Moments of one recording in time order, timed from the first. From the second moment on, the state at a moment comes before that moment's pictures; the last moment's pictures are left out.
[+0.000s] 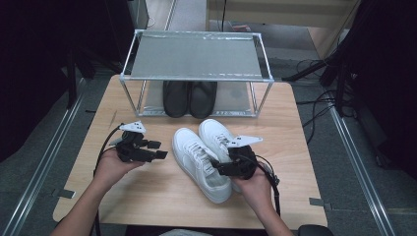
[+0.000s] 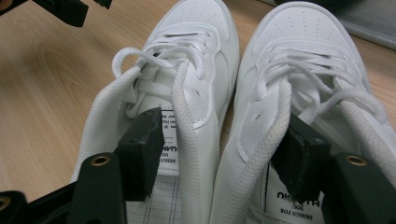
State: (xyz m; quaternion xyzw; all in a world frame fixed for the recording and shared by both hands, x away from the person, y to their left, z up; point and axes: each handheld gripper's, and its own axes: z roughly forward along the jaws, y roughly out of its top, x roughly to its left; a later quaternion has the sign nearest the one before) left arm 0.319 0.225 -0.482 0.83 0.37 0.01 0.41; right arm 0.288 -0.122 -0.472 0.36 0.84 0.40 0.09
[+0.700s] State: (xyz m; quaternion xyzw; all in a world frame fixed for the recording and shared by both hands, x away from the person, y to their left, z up) left arm 0.326 0.237 -0.473 0.81 0.38 0.03 0.44; right arm 0.283 -0.117 -0.474 0.36 0.84 0.39 0.14
